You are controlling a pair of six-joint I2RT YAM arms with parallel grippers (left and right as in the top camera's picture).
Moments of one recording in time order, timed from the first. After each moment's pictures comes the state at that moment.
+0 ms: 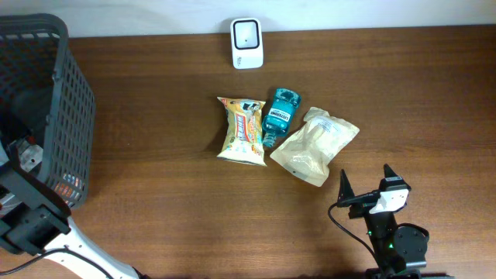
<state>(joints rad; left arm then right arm) 0.70 2.20 1.91 -0.87 -0.18 -0.05 0.04 0.01 0.01 -0.07 -0.06 0.03</state>
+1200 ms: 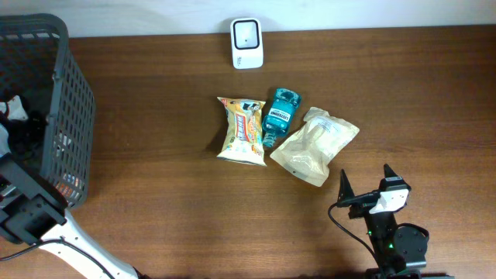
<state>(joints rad) 0.71 2.33 1.93 -0.88 0.35 0.09 0.04 0.01 0.01 -0.07 -0.06 0.03</state>
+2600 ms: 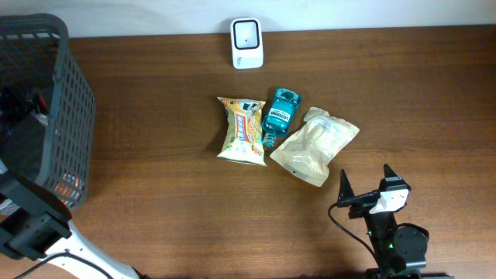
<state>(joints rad) 0.71 2.16 2.04 -1.00 0.42 0.09 0.04 0.01 0.01 -0.07 -0.06 0.03</state>
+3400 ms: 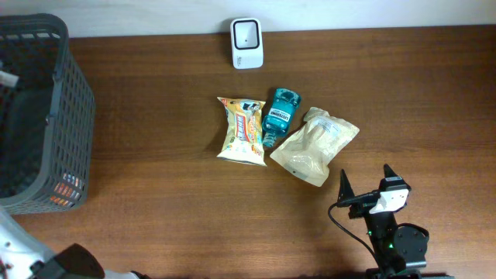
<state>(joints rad) 0.71 1.66 2.04 -0.87 0.54 -0.08 0.04 0.01 0.01 -0.07 -0.06 0.03</state>
